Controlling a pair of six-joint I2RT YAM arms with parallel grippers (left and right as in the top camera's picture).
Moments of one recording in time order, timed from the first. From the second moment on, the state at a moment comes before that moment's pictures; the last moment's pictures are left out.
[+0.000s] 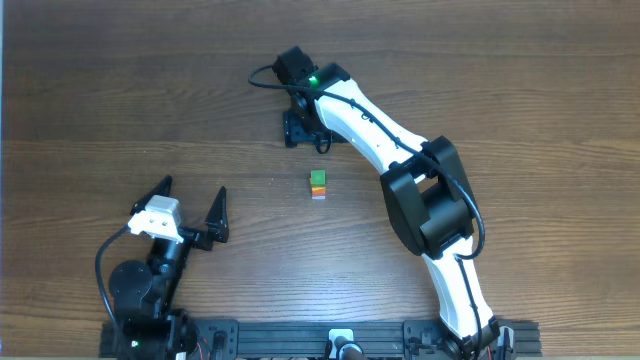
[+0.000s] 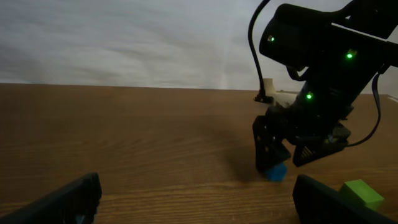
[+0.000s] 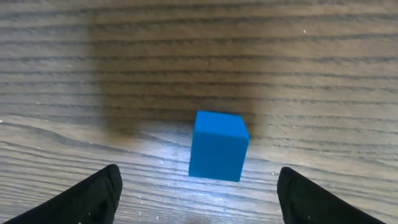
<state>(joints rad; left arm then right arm) 0.00 0.01 0.01 -0.06 0.24 -0.12 0.59 2.26 1.84 -0.98 0.02 0.50</state>
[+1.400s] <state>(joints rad) 0.00 0.01 0.01 -0.06 0.24 -0.12 0.59 2.31 1.84 -0.97 0.07 0.49</state>
